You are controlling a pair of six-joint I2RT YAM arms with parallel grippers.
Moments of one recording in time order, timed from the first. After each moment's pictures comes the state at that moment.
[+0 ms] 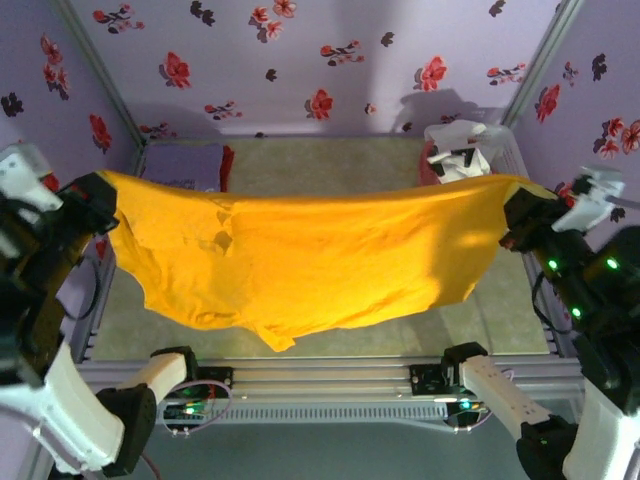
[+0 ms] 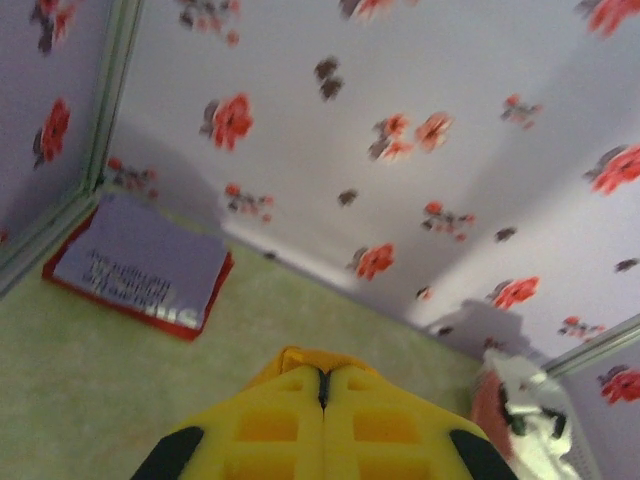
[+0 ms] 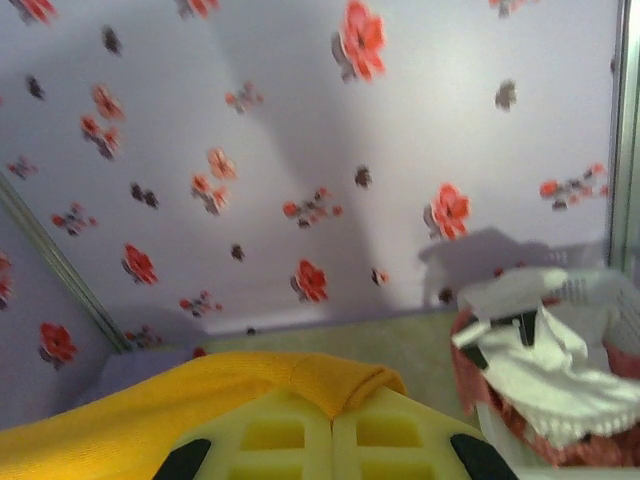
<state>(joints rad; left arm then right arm) 0.09 1.07 2.19 -1.41 0.14 -0.52 0.25 0.82 1.77 -1.07 0.02 0.30</state>
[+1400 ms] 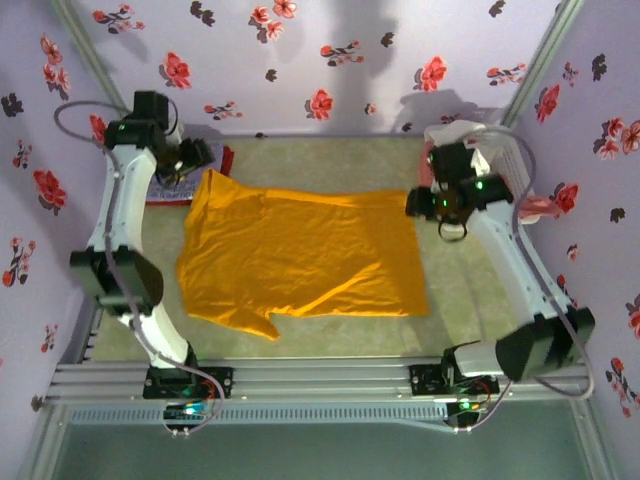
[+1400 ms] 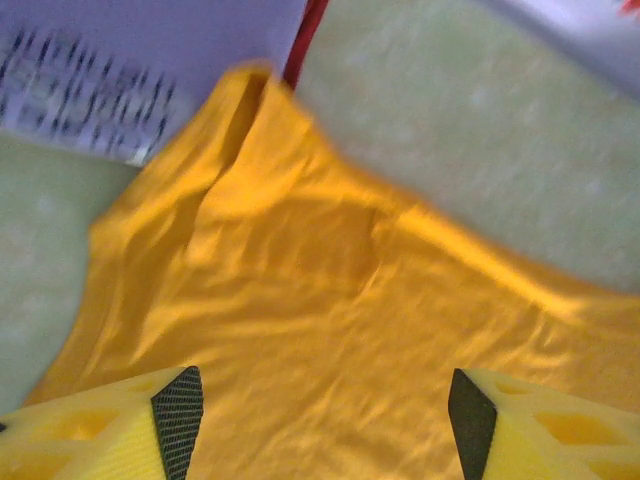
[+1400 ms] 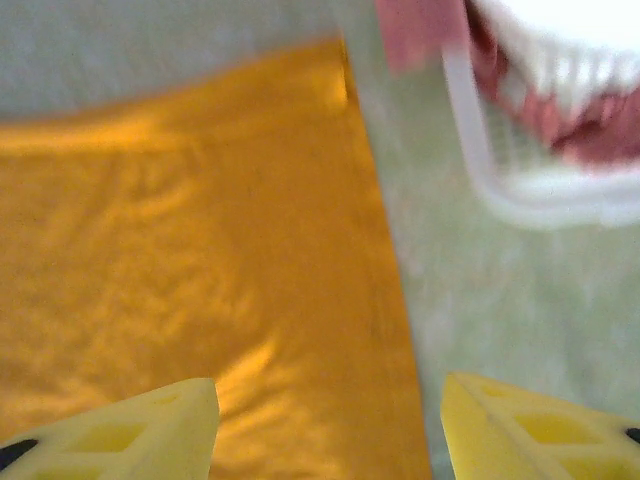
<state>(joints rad) -0.01 1.72 1.87 -1.22 0.16 -0.41 0.28 1.32 1.35 -1.12 0.04 0.45</state>
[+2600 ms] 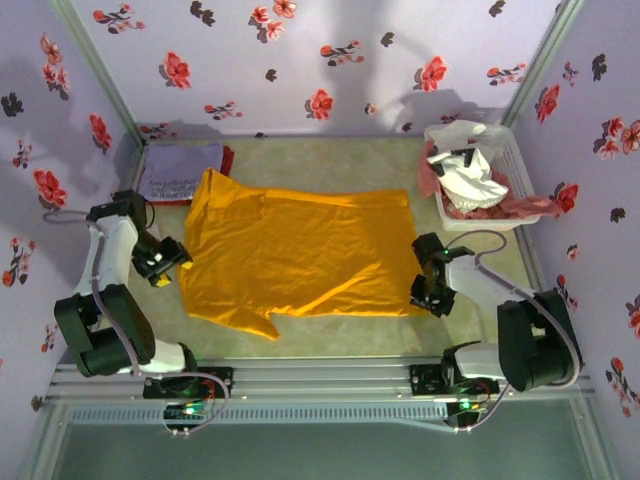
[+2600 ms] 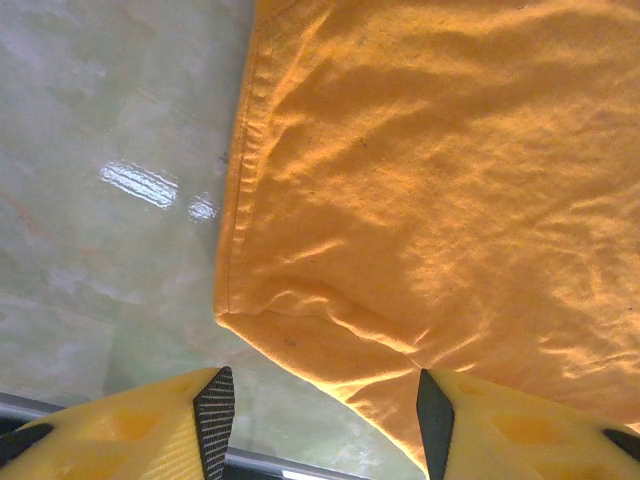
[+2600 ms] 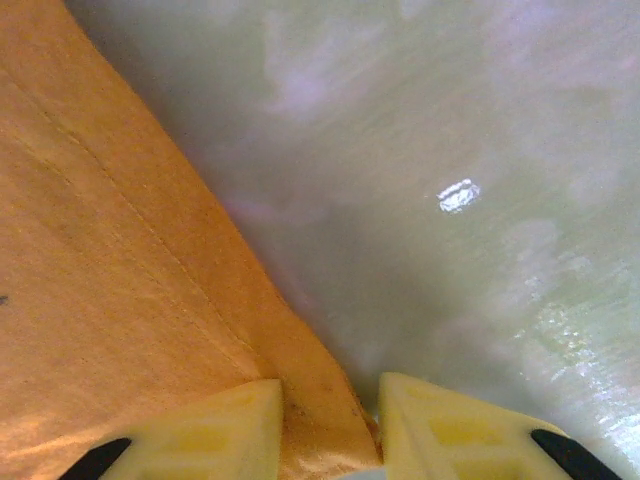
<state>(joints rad) 0.25 1.41 1.12 -1.27 0.18 -0.32 0.29 1.32 0.62 -0.85 0.00 0.80</state>
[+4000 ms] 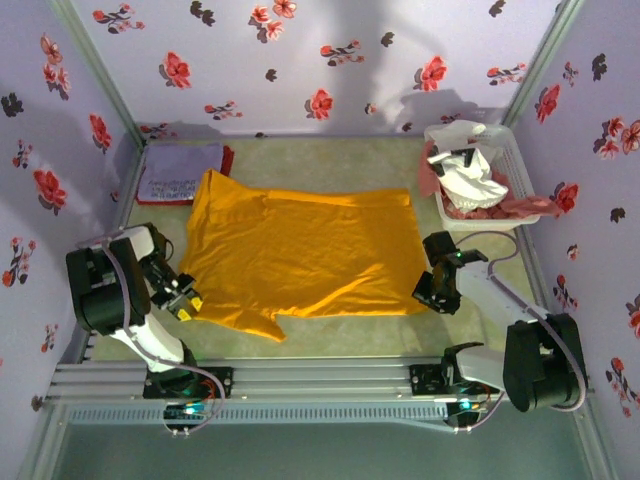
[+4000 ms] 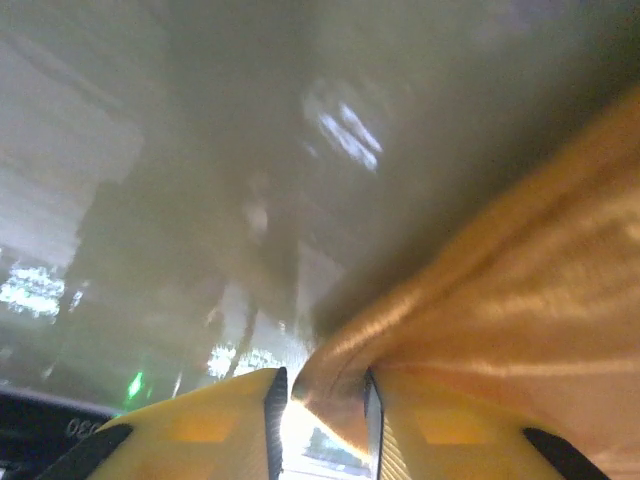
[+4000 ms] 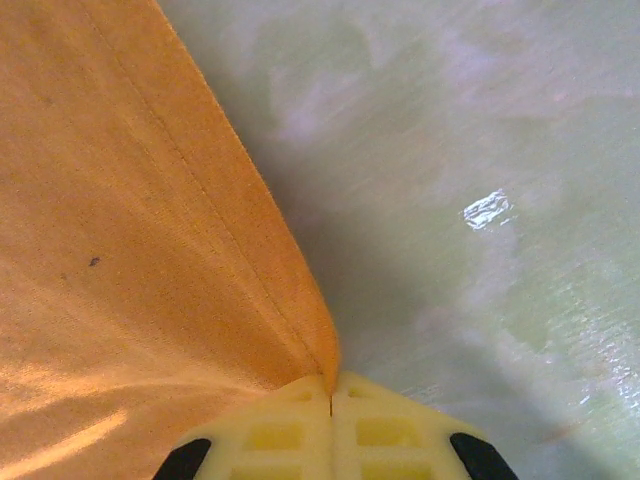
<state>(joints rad) 0.26 1.68 0.85 -1.14 0.19 -0.52 0.23 1.21 0.62 -0.88 -0.04 0.76</state>
